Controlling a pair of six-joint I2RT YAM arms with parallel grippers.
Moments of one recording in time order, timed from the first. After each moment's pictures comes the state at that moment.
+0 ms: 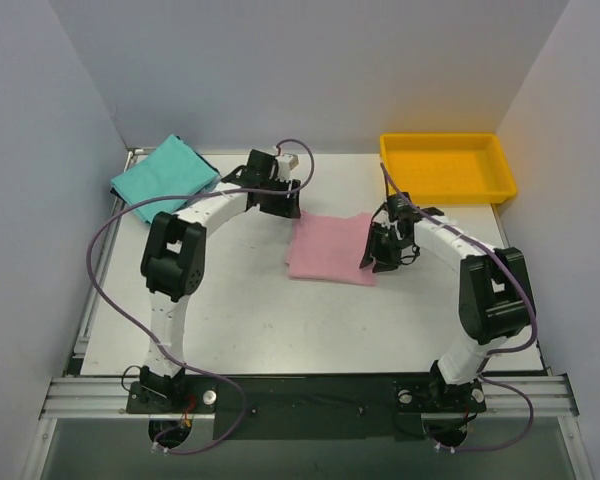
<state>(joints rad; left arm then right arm) -0.43 2.22 1.76 -0.40 0.28 -0.12 0.26 1.72 1.04 -0.59 -0.22 0.46</state>
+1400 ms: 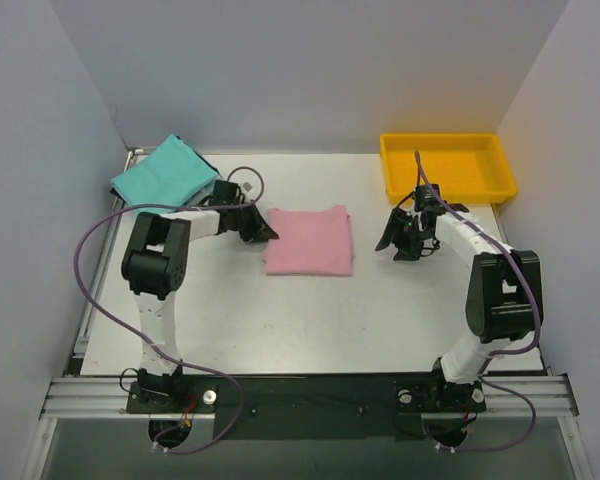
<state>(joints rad) -0.31 2.16 1.38 -0.11 0.55 -0.72 0.10 1.69 1.09 -0.55 -0.23 0.48</state>
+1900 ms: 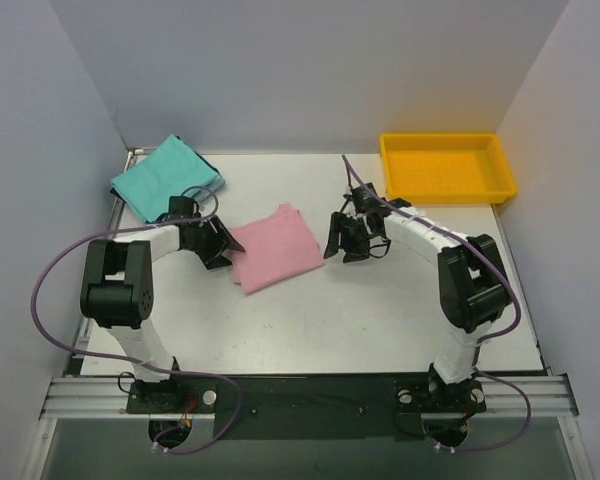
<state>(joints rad) -0.05 1.82 0.99 -0.23 0.47 -0.76 0.40 1.79 1.23 -0.55 -0.26 0.48</state>
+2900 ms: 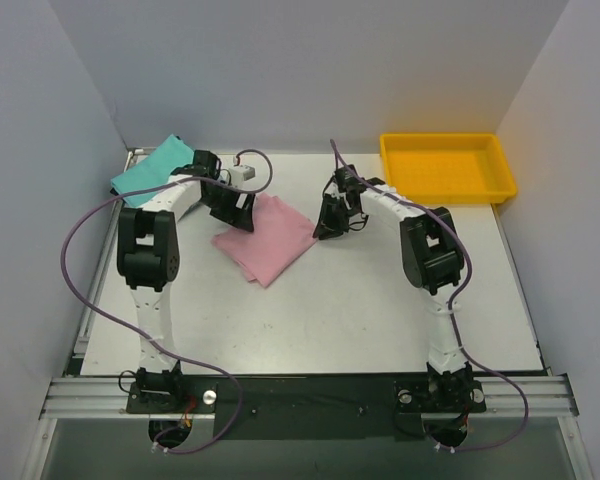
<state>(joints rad) -0.14 2.18 1.73 -0.72 0.52 0.33 0.41 2.24 1.68 -0.55 -0.32 0.58</state>
